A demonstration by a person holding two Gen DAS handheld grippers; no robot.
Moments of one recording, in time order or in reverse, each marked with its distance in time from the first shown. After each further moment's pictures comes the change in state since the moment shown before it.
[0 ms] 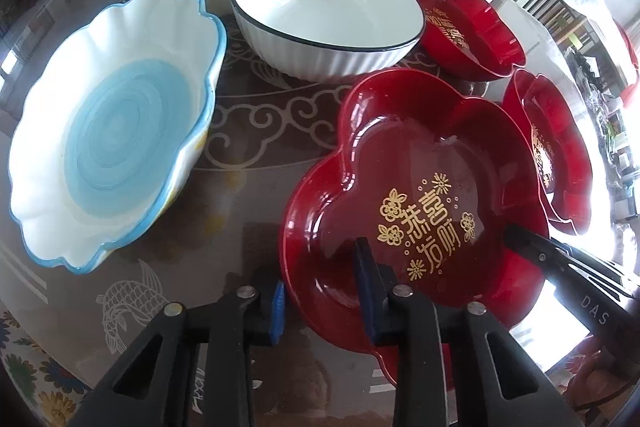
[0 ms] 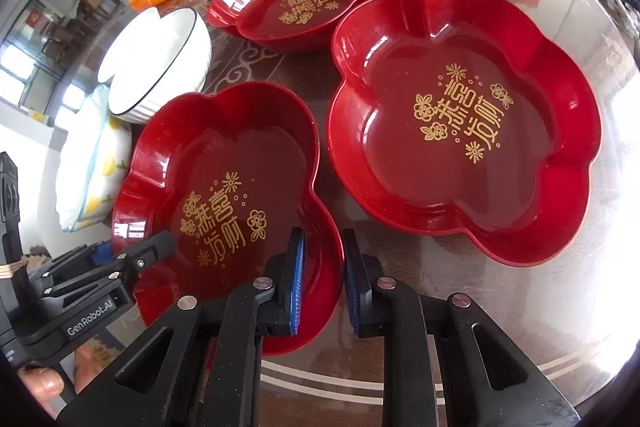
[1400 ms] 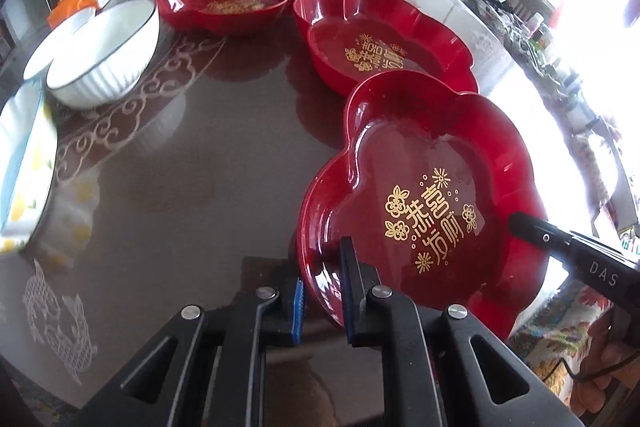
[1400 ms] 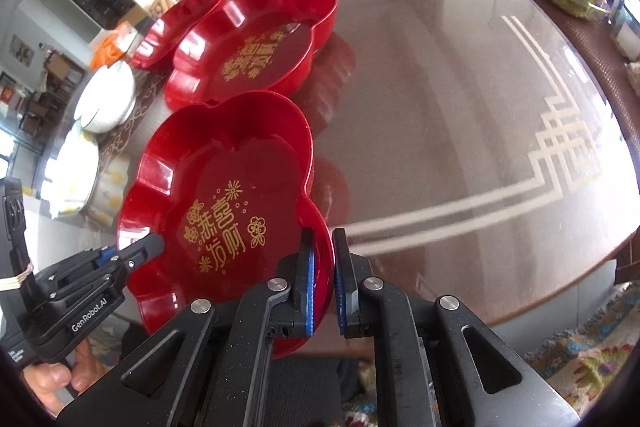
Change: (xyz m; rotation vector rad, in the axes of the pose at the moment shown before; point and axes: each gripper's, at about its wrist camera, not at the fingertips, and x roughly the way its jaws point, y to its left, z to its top) left arm 0.005 -0.152 -0.051 0.303 -0.086 -0.108; right arm -0.074 -0.129 -0.102 0.265 -0.151 -0.053
